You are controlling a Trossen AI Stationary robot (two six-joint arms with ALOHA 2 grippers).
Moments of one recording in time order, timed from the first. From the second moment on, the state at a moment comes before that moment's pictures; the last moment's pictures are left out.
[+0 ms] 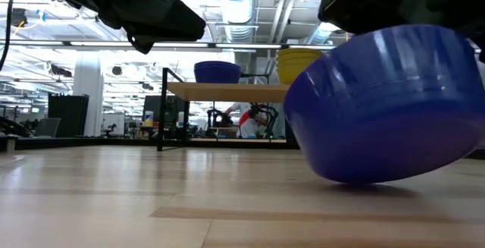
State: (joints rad) left arm -0.55 1.35 0.66 0.43 -0.57 -0.27; right arm 0.43 1.72 0.88 -0.08 0.02 0.11
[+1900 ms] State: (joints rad) left arm -0.55 1.35 0.66 0.43 -0.57 -0.27; right arm 0.41 1.72 0.93 -0.17 0.02 0.08
